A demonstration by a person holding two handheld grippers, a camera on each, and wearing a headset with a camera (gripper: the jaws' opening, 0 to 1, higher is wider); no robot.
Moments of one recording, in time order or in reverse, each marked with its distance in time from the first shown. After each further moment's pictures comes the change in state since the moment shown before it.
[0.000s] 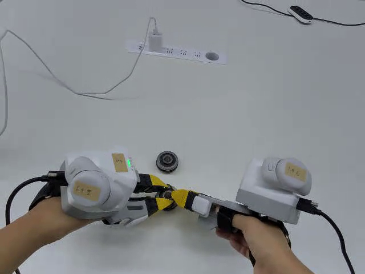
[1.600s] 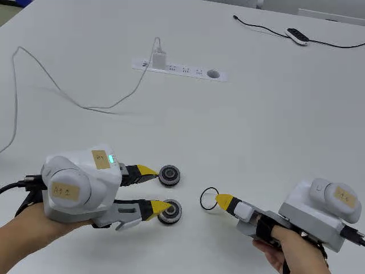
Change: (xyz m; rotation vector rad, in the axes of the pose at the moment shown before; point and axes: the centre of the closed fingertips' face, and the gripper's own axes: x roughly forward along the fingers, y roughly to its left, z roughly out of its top) left arm -0.029 0.022 0.025 -0.045 -0.100 0.102; right arm -0.047 -0.064 0.039 0.079 -0.194 -0.191
